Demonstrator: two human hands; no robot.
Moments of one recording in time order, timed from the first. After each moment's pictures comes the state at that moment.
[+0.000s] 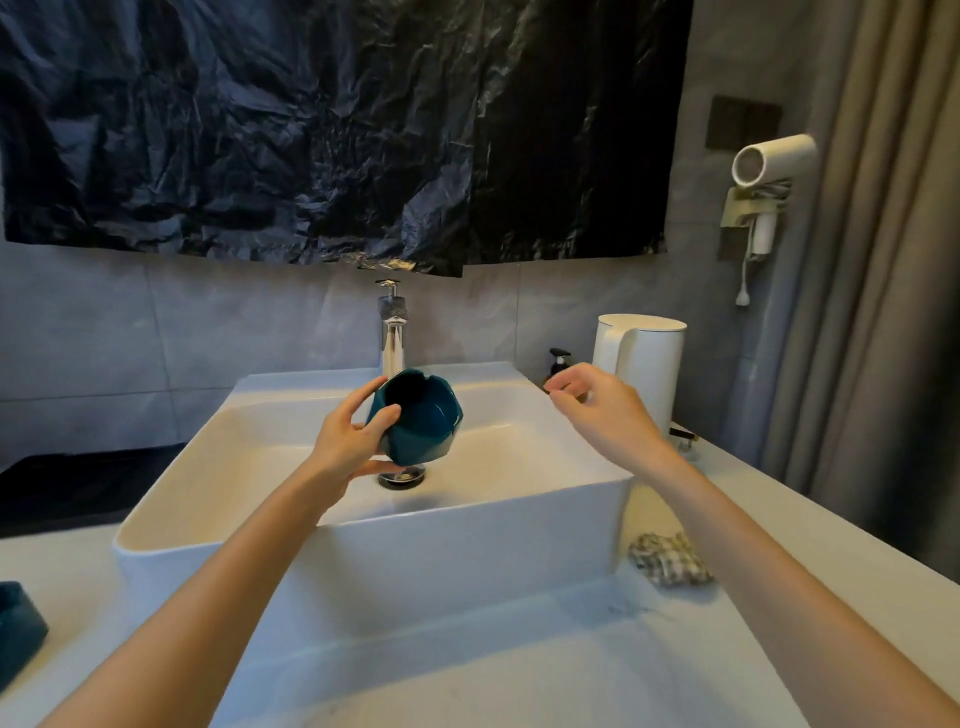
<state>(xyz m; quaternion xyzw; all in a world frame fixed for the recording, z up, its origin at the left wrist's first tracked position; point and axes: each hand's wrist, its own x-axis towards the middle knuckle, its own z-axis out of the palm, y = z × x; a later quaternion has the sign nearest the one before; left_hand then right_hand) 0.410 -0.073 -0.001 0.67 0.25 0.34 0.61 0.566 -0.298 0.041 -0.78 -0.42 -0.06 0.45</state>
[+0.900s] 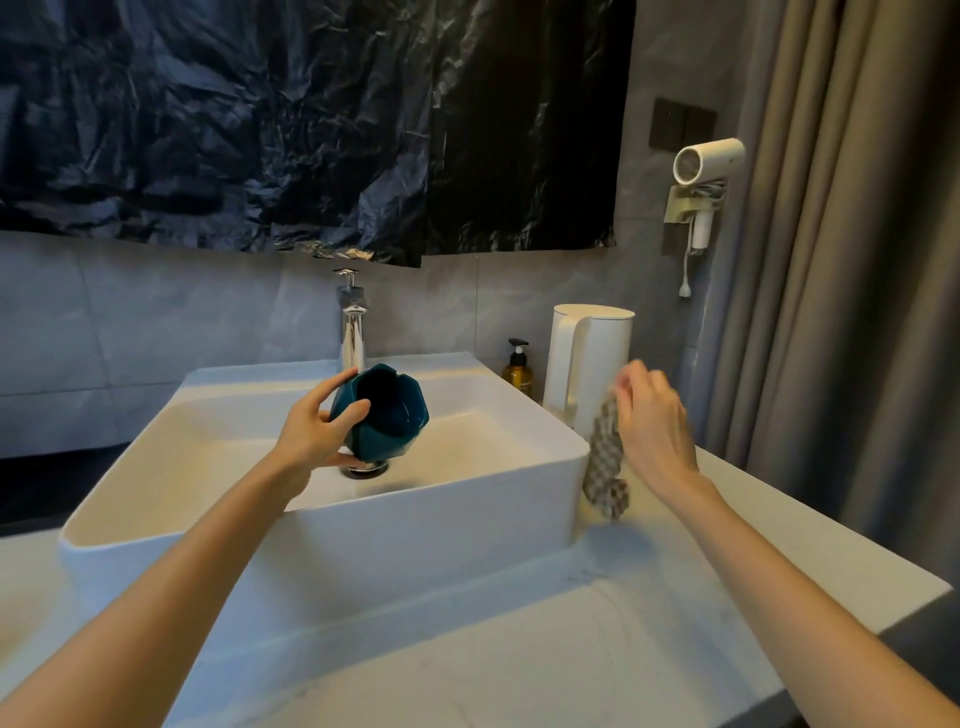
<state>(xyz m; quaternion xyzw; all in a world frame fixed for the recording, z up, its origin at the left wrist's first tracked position) 0.411 -0.076 -0.006 0.71 0.22 0.34 0.57 0.598 -0.362 0.004 -0.84 -0.28 -0.35 0.31</state>
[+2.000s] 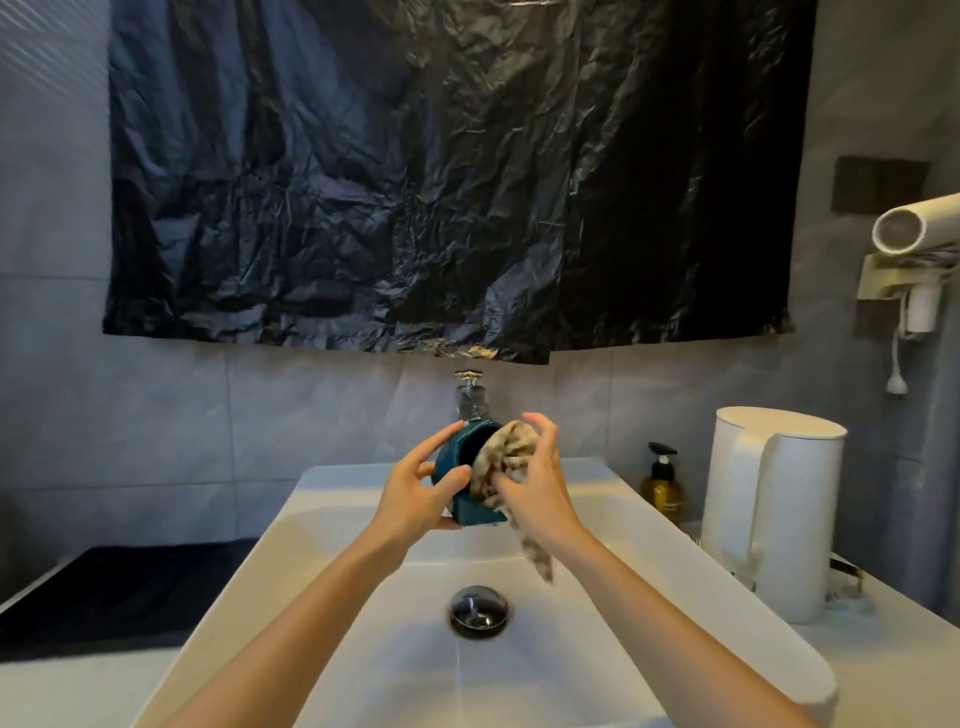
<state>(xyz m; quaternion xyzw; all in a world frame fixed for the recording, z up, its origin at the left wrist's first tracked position) 0.439 -0.010 0.039 0.72 0.16 0.39 0.55 0.572 -0.087 0.028 -0.66 -0.46 0.00 0.59</state>
